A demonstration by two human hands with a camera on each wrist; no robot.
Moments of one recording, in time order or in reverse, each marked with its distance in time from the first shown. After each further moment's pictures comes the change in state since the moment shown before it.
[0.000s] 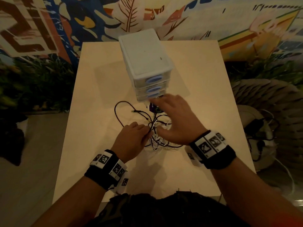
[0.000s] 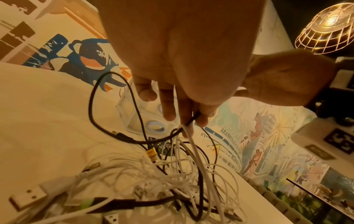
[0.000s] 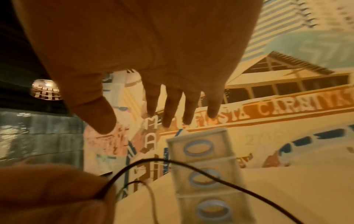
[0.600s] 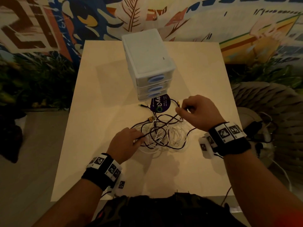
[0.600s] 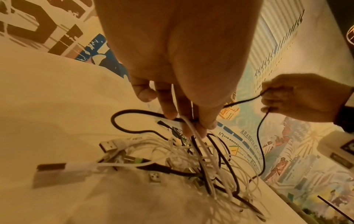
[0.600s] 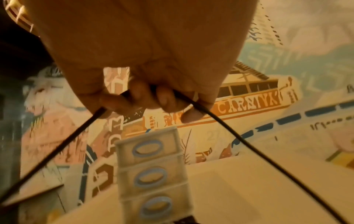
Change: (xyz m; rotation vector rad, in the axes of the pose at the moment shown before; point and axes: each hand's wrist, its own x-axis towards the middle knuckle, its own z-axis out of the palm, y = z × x) left_hand -0.023 -0.025 0.023 -0.109 -0.040 -0.192; right_hand -0.003 0.052 -0.027 0.050 -0.006 0.230
